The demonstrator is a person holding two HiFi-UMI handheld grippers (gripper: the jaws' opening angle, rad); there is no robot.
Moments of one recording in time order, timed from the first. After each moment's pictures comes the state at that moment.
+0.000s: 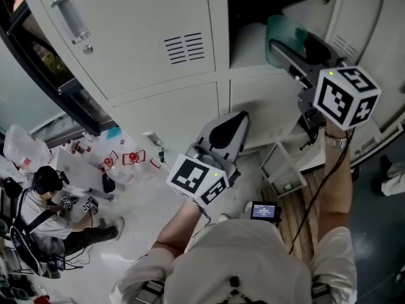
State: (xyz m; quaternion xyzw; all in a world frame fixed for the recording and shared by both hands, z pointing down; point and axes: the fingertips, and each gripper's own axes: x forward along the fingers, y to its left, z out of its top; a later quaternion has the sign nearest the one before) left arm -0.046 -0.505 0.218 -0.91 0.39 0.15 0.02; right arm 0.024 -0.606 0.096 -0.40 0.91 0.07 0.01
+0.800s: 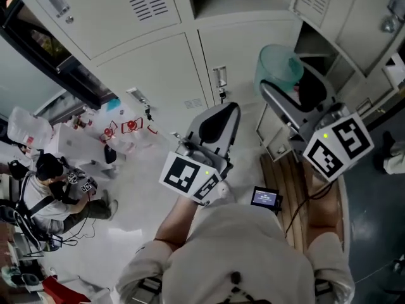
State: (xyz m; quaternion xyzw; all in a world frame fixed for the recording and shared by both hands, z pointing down) left arm 0.010 -0.415 0.258 -0.89 0.43 0.12 0.03; right arm 0.079 -0.451 0.197 -0.34 0.94 0.03 0.03
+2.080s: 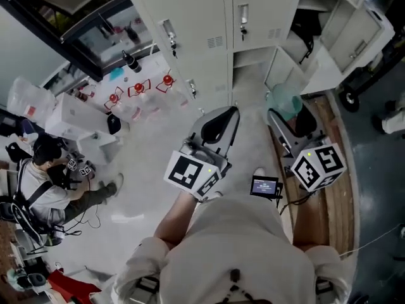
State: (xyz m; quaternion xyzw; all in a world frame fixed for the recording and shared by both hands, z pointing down) left arm -0.091 -0.162 0.327 -0.91 0.41 0.09 -0.03; right arm 0.018 -0.185 0.347 -0.45 0.89 -0.10 0.00
